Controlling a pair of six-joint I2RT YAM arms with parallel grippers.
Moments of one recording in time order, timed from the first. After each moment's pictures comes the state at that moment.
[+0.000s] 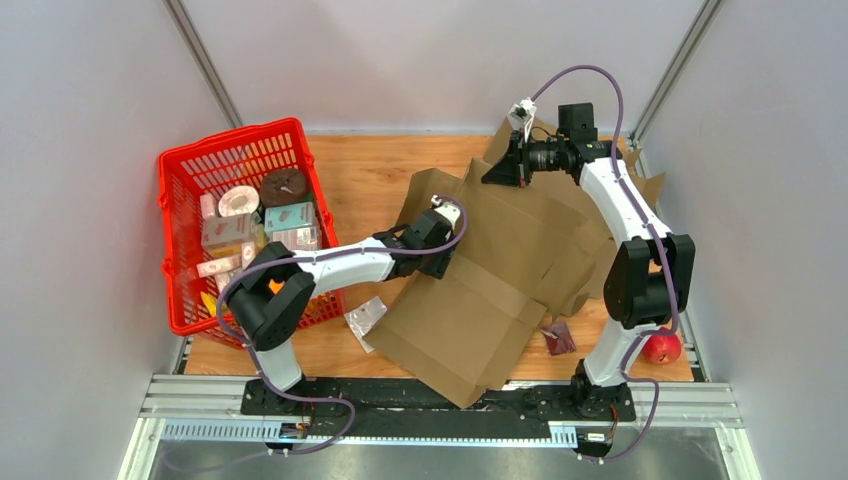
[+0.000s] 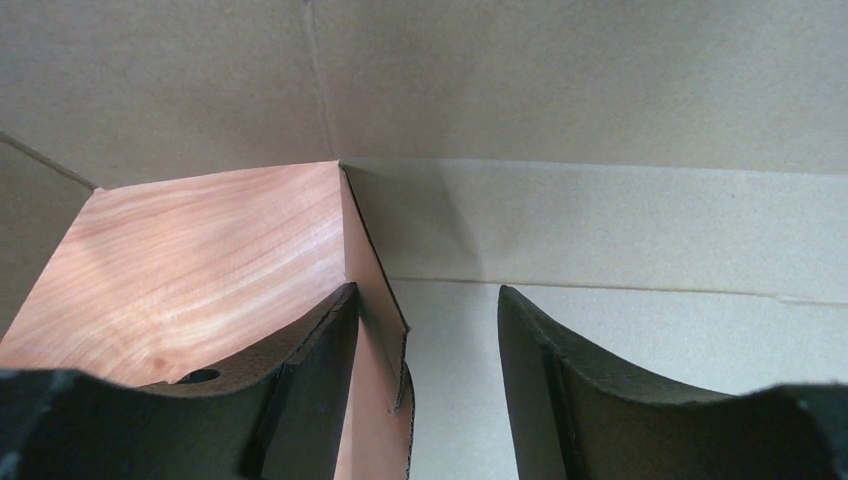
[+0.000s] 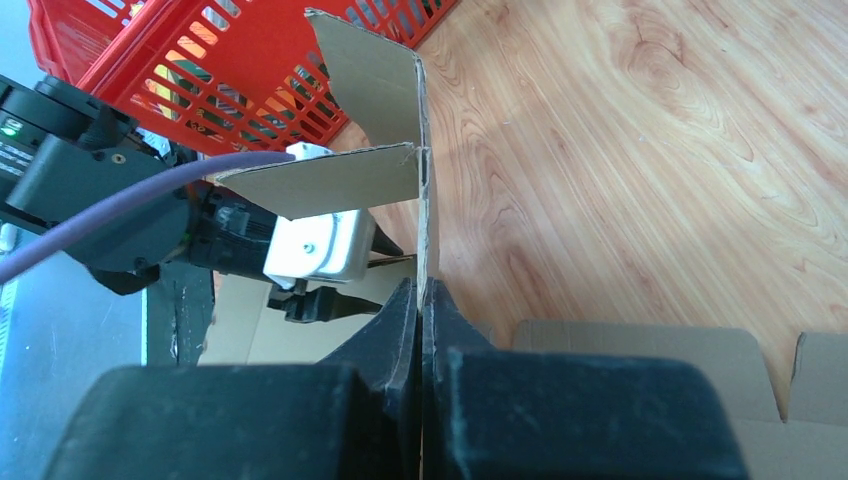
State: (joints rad) left arm -0.85 1.77 1.11 -0.20 -0.20 -0.25; right arm 0.13 1.79 1.62 -0.55 -1.14 -0.25
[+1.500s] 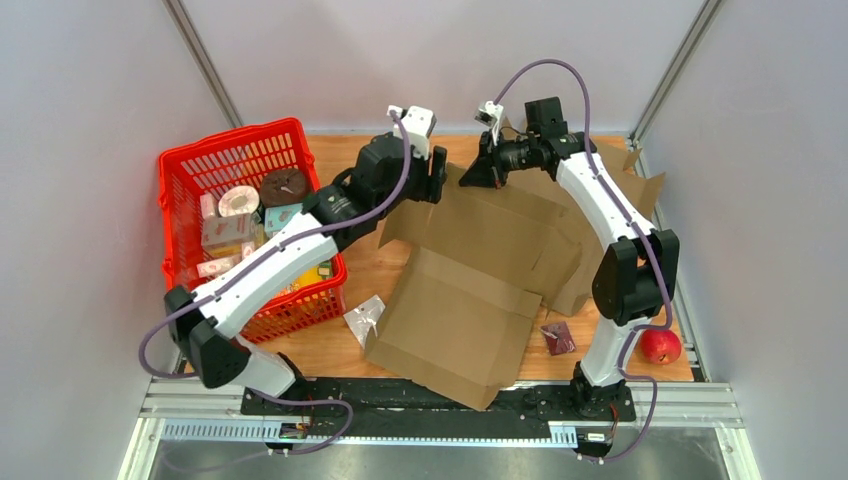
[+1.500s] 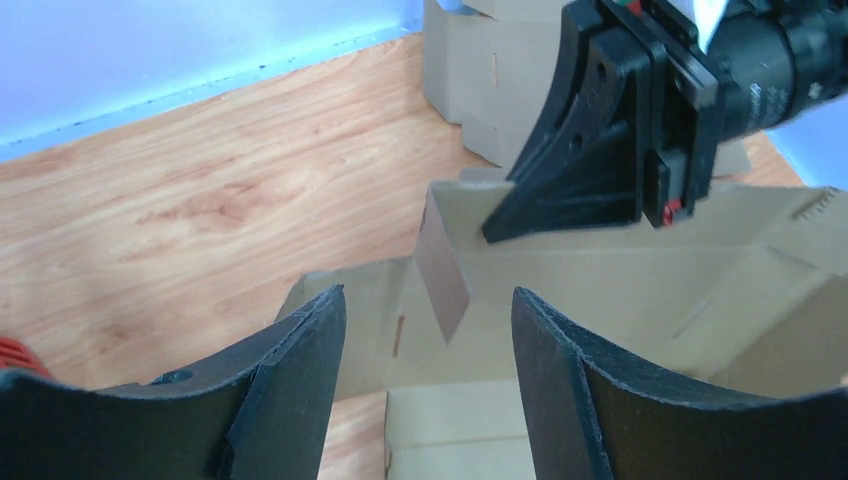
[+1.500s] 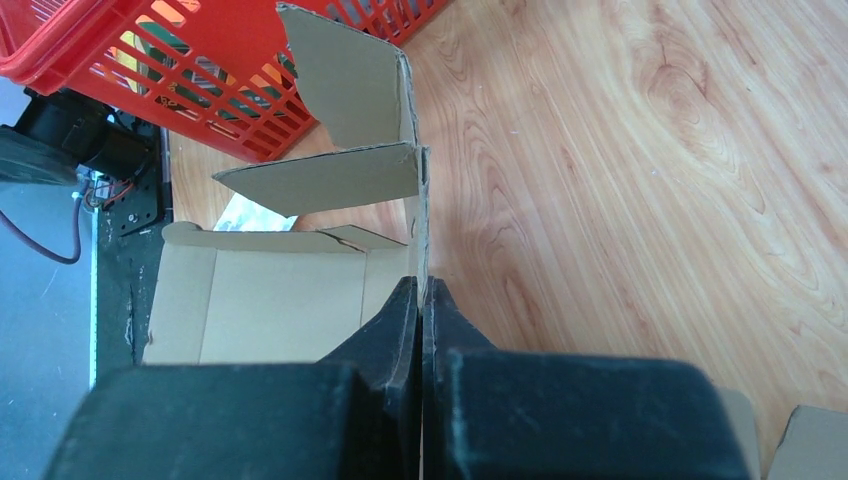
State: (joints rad) left arm -0.80 1.42 1.47 -0.36 -0.27 -0.20; right arm 0.26 1.83 1.73 -0.65 -1.02 -0.36
